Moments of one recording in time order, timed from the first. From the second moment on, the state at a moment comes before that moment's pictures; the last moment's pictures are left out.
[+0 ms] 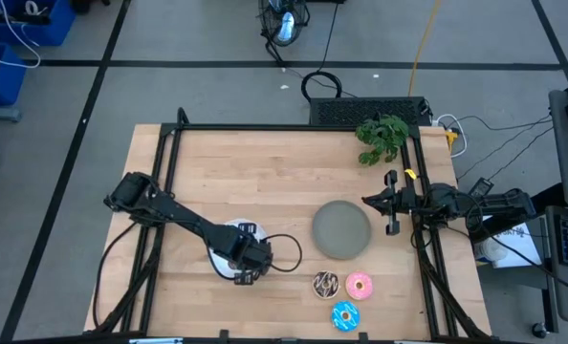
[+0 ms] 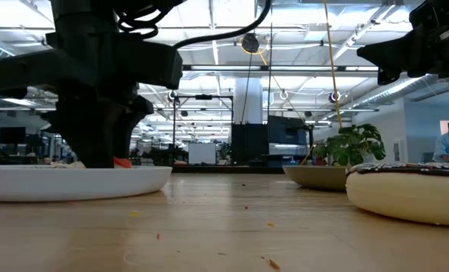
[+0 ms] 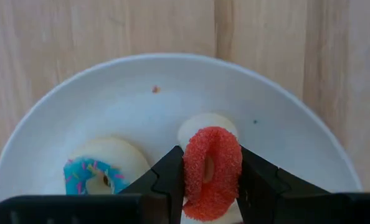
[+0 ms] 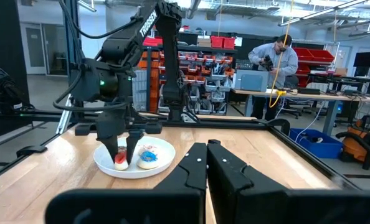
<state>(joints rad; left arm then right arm) -0.39 1.87 1.17 -0.68 -0.11 -0.35 0.06 0.07 0.02 0.17 0.10 -0.06</state>
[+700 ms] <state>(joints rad) -0.39 1.87 1.24 -0.73 -0.11 -0.35 0.06 0.07 0.02 0.17 0.10 -0.06</state>
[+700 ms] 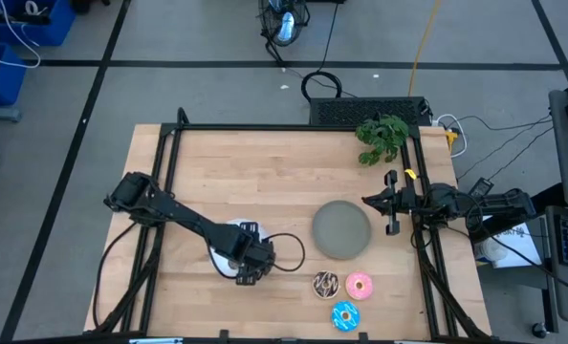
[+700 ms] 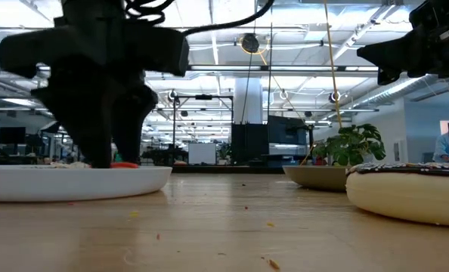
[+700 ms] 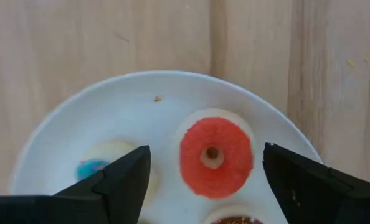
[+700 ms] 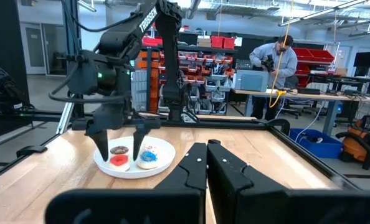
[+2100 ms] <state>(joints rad) -0.78 0.94 0.99 -0.65 -0.93 -0.39 0.06 0.08 0.01 0.22 0.05 -0.03</state>
